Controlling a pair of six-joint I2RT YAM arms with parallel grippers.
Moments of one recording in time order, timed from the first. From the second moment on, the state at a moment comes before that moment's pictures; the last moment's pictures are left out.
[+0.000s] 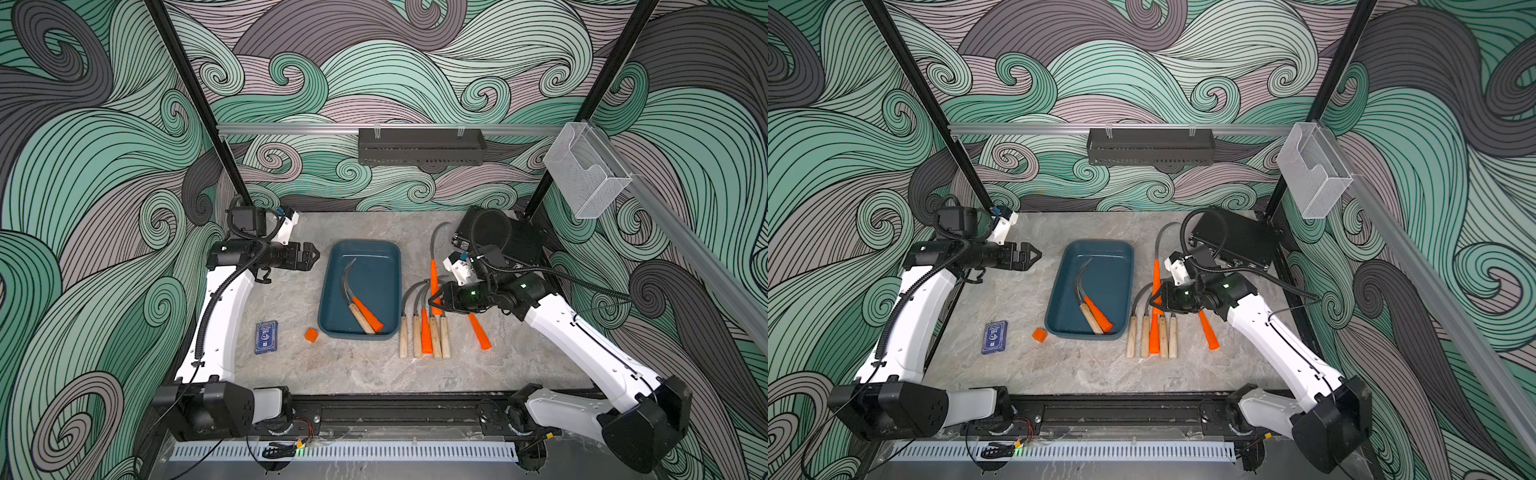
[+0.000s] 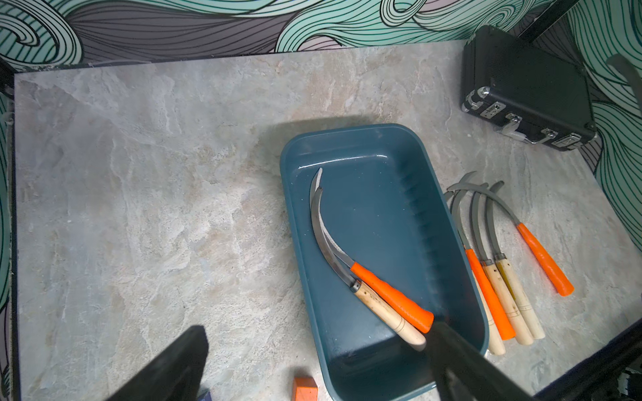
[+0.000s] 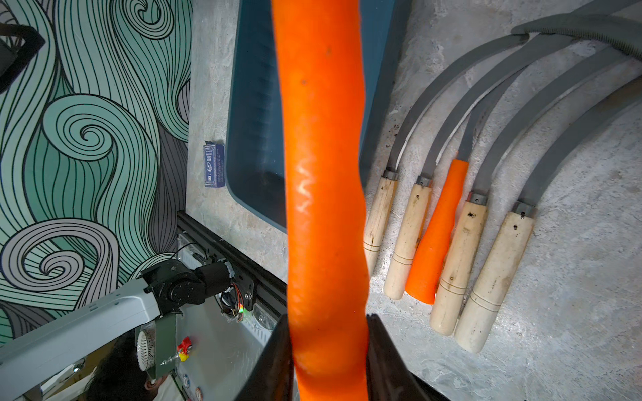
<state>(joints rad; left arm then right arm) 0.06 1.30 1.42 -1.00 0.37 0.14 0.52 1.20 1.08 -0.82 -0.46 0.52</state>
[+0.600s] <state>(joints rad) 0.06 1.34 1.47 -1.00 0.36 0.12 0.65 1.30 1.15 -0.74 -0.48 0.56</state>
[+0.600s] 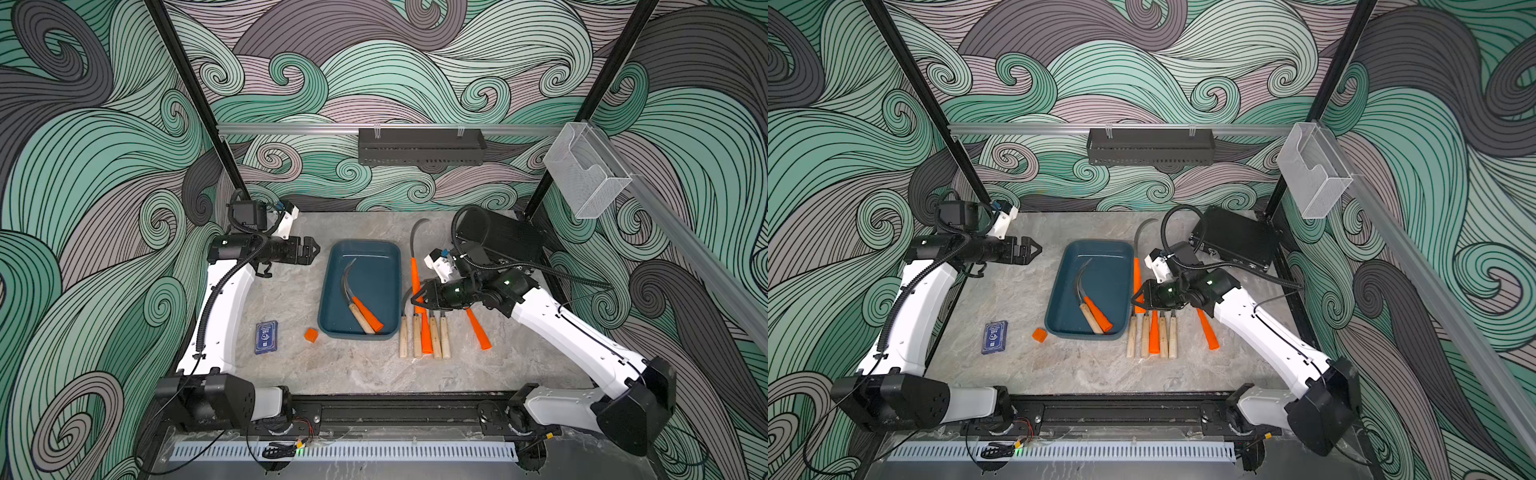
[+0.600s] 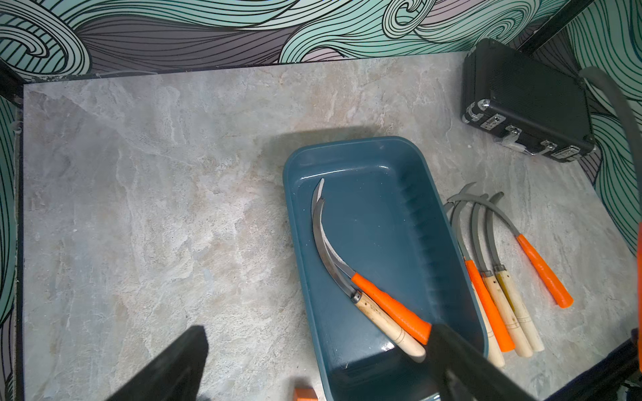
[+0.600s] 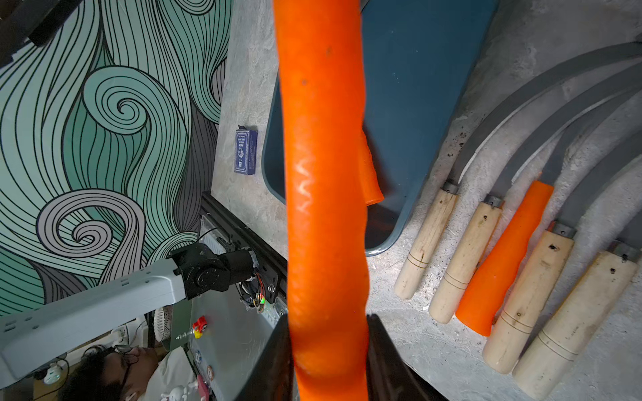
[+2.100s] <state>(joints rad) 0.06 1.35 1.54 -0.98 0.37 0.12 0.81 1.56 1.25 -0.60 -0.51 0.63</state>
